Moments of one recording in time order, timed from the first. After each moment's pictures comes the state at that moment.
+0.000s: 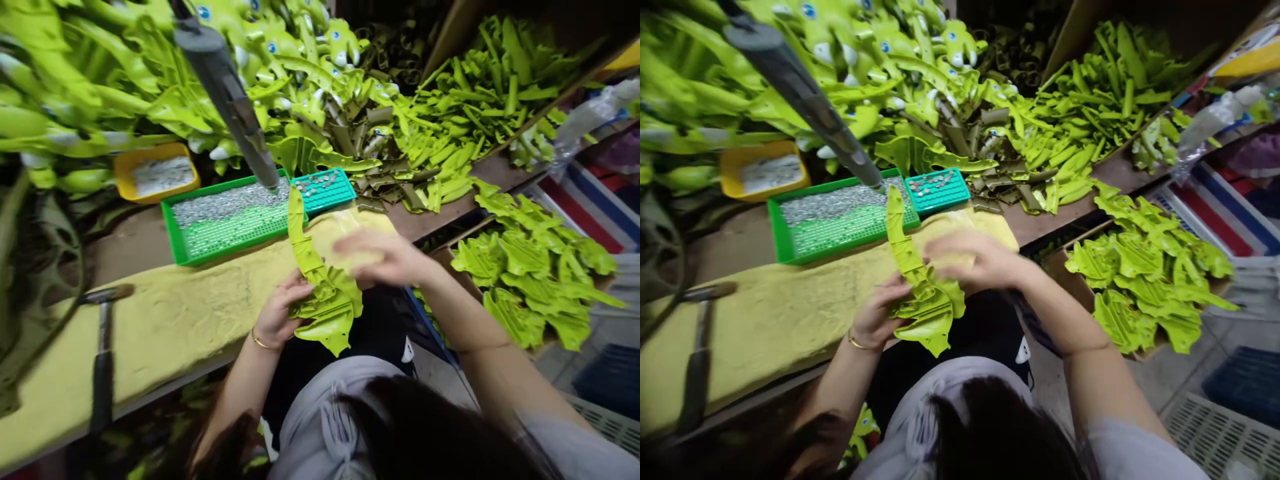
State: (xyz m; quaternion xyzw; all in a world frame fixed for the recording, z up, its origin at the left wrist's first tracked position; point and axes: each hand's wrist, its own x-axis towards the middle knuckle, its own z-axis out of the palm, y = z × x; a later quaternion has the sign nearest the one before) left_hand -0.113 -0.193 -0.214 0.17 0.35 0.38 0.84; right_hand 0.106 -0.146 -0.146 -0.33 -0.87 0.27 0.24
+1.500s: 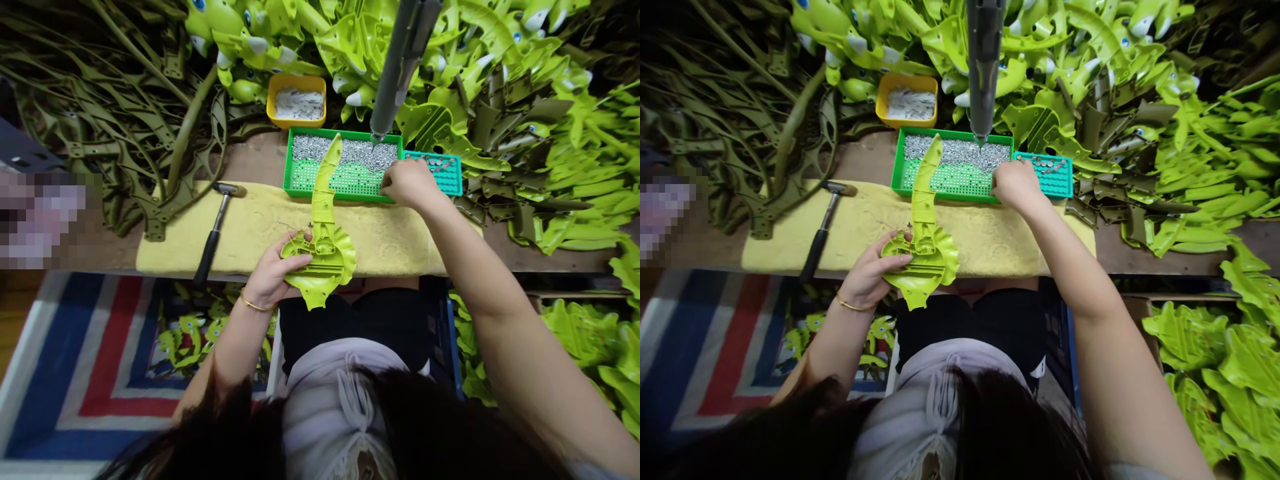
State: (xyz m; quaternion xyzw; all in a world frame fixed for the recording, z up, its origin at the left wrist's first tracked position) left_hand -0.212 -0.242 -0.218 0.14 0.54 0.54 0.63; right_hand -0.013 -0.006 -0.215 -0.47 -0.88 0.11 0.00
